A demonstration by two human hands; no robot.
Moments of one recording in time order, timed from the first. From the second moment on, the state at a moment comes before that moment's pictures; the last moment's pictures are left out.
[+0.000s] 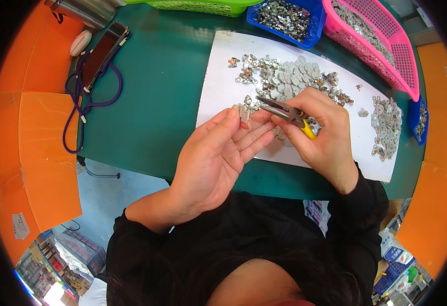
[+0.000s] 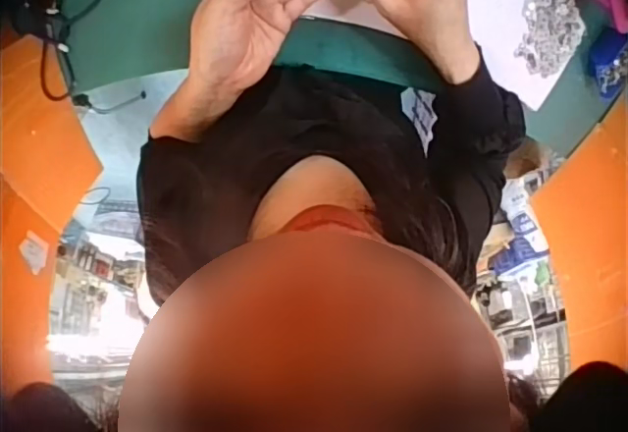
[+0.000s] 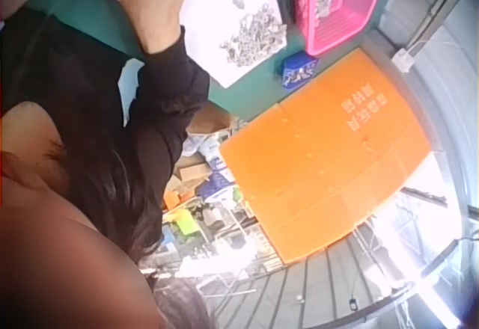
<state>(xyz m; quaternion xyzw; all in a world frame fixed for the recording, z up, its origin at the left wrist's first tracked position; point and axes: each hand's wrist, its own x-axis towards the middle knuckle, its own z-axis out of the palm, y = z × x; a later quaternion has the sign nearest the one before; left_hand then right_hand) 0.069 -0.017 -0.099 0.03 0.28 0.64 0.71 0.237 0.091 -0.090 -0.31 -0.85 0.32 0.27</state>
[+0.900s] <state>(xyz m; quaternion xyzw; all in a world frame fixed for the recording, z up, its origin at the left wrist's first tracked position) 0.070 -0.019 -0.100 0.05 0.29 0.64 0.71 0.240 0.090 -0.090 -0.31 -0.85 0.33 0.27</state>
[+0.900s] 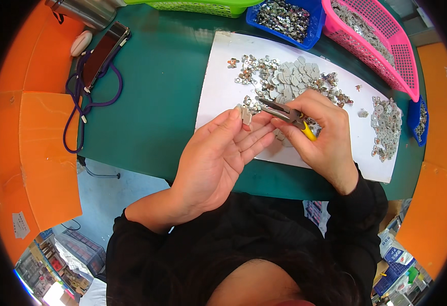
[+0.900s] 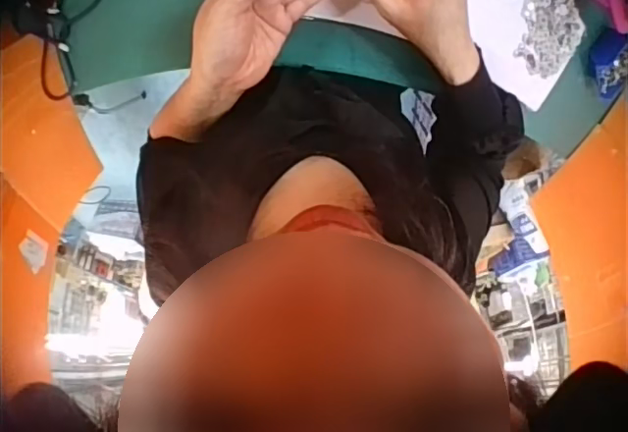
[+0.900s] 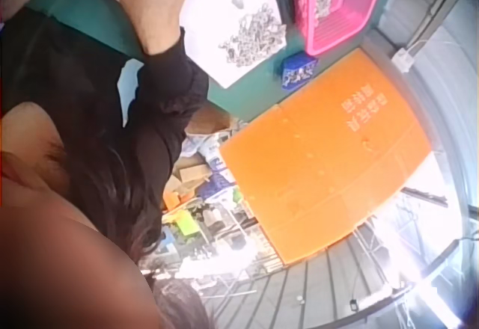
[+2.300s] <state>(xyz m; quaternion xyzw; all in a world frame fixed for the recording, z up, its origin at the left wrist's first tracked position) 0.075 -0.010 -0.096 -0.04 0.25 0.63 0.73 0.236 0.084 -0.088 -0.28 -0.86 0.27 0.32</state>
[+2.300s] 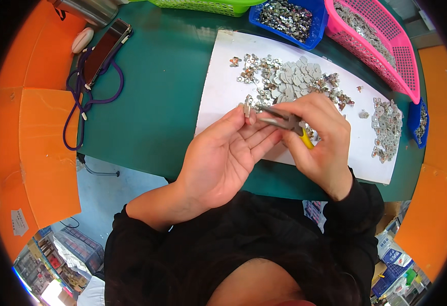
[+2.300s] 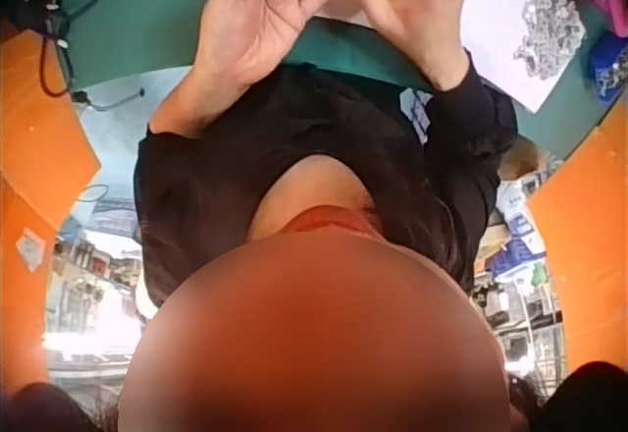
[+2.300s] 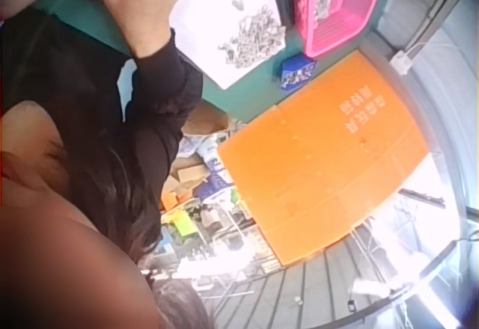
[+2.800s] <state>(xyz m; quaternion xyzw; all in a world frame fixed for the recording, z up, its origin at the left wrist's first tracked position) 0.074 -0.008 -0.094 -0.03 0.26 0.63 0.73 0.241 0.083 -0.089 -0.31 -0.86 0.27 0.29</state>
